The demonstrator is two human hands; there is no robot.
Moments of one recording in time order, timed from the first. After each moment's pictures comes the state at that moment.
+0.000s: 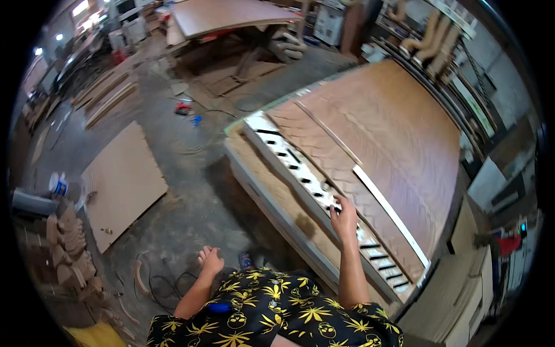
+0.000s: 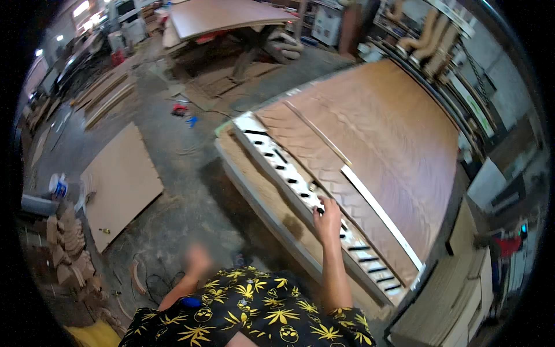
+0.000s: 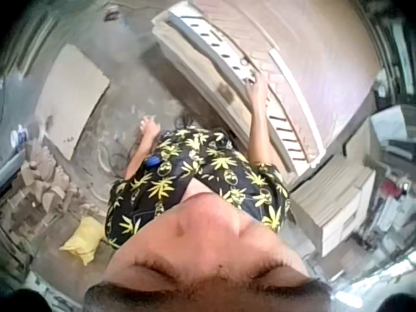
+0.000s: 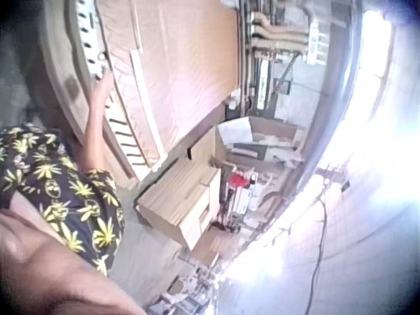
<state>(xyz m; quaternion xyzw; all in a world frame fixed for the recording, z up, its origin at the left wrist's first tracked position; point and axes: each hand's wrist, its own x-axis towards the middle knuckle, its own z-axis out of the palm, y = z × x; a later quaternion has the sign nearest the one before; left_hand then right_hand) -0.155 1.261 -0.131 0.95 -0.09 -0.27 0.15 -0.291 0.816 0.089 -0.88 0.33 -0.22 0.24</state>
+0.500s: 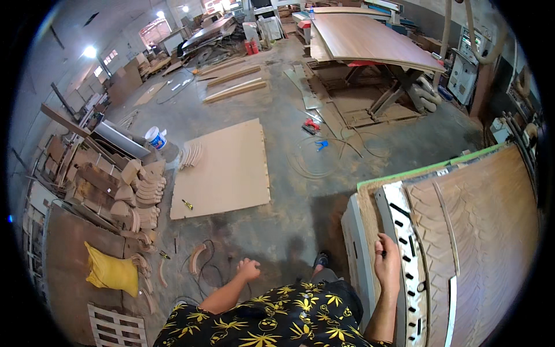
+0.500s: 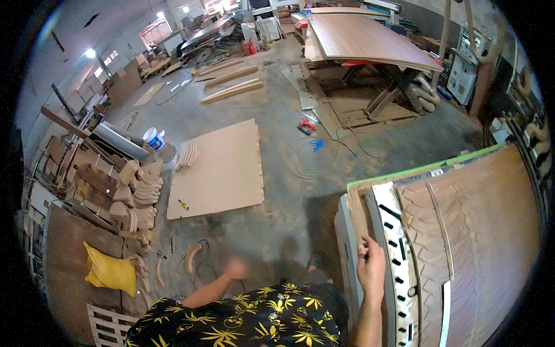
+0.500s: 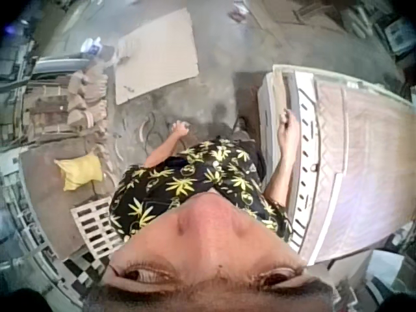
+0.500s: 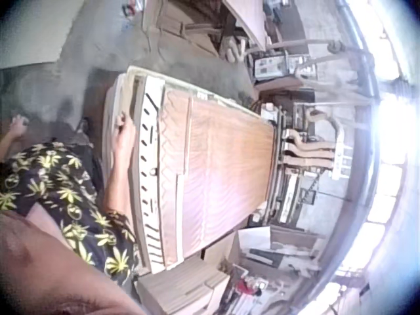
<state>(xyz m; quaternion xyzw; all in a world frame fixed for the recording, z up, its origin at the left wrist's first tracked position) -0.001 1.386 -0.160 0.93 0.08 -0.33 0.13 -0.041 0.899 0.119 -0.90 0.15 -0.14 0.38</state>
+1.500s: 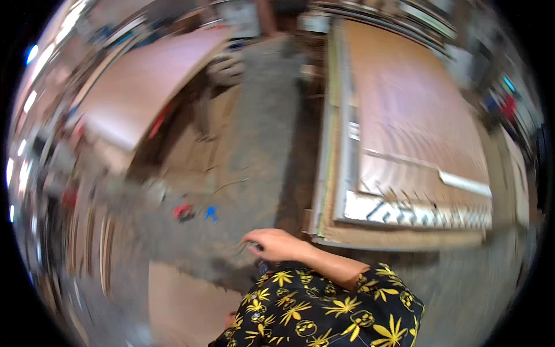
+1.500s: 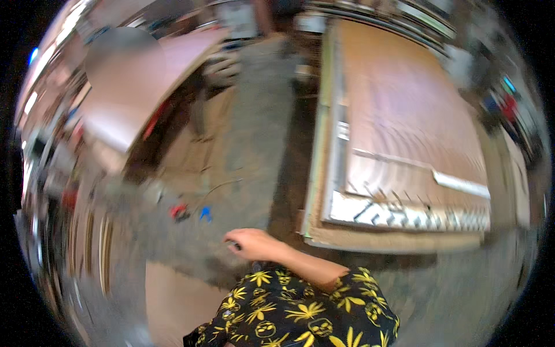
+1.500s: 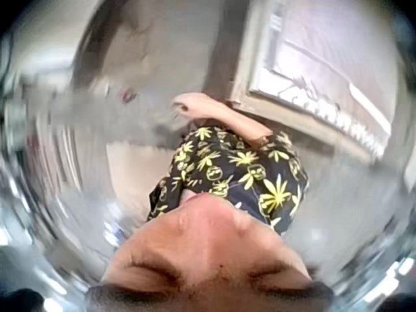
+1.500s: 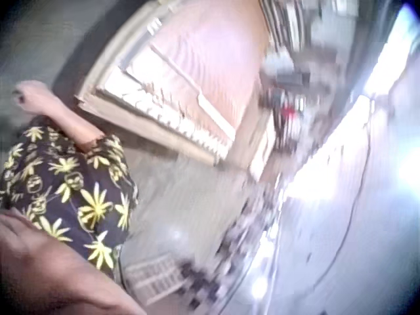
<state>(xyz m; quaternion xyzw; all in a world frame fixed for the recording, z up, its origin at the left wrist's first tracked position) 0.610 1.426 -0.234 0.82 -0.07 -0.51 0.25 0.439 0.924 0.114 -0.87 0.17 -0.09 0.45</state>
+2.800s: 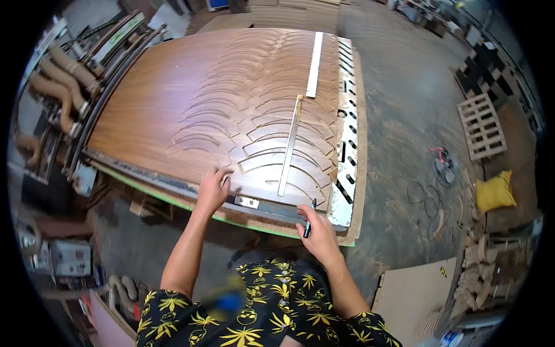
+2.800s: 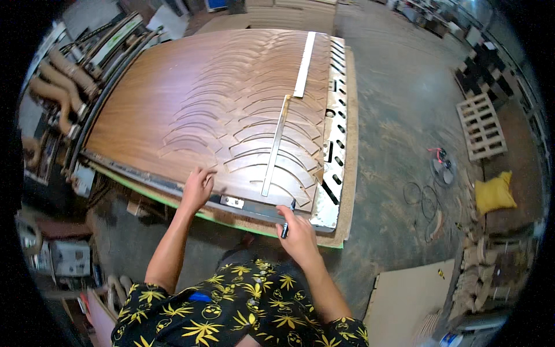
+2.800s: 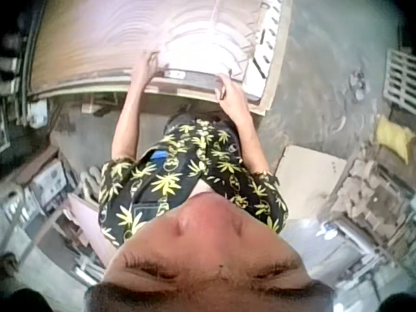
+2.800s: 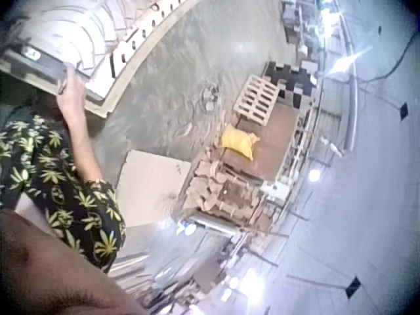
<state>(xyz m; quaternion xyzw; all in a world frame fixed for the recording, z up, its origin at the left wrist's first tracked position) 0.369 0.352 0.102 0.07 -0.96 -0.25 0.13 0.390 0.706 0.118 -0.20 0.88 -0.44 0.06</state>
